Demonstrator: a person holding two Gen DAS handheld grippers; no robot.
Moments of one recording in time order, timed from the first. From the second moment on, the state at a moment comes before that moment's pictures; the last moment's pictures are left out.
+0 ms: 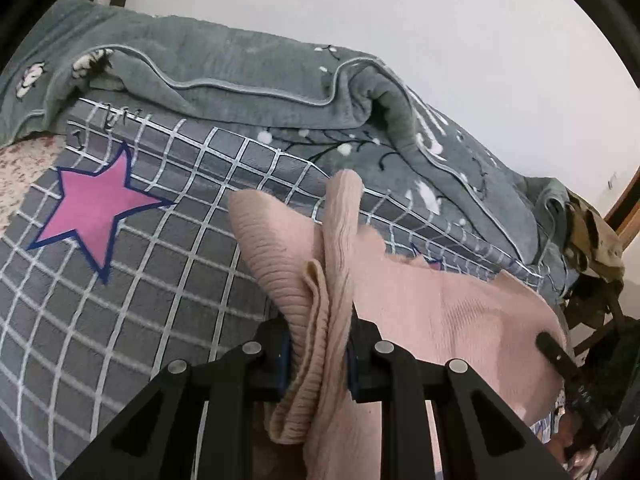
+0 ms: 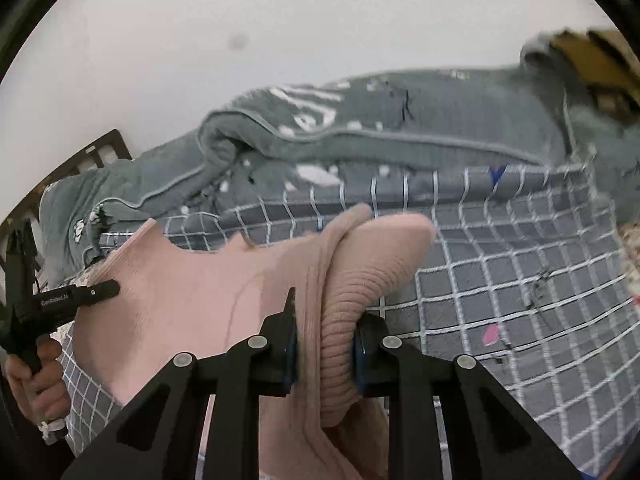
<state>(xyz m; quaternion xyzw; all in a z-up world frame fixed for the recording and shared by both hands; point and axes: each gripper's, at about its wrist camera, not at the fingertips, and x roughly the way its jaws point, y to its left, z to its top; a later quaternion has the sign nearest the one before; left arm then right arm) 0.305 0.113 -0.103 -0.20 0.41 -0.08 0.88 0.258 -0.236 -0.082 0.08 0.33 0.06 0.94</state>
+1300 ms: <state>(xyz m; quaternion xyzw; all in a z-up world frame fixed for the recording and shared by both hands) 0.201 0.143 -0.186 -0.21 0.48 -0.07 0.85 0.136 -0.169 -0.137 0.02 0.33 0.10 0.94</state>
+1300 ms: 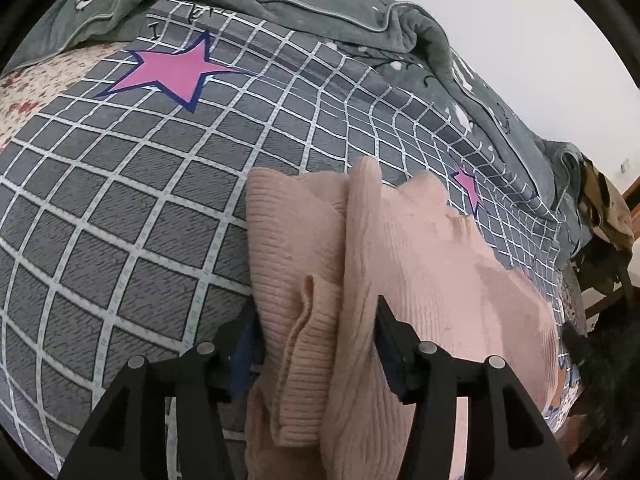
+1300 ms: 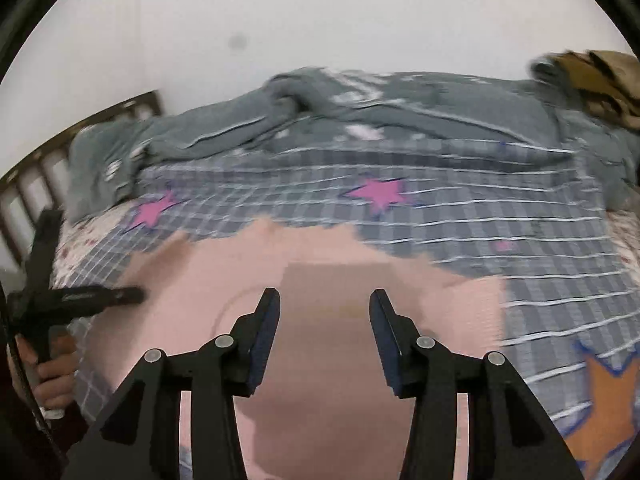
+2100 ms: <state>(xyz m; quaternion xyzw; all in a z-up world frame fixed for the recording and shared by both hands) 0.204 0.134 -0.187 -0.17 0.47 -0.09 0.87 0.160 -0.108 -0.199 -0.03 0.36 0.03 0.93</state>
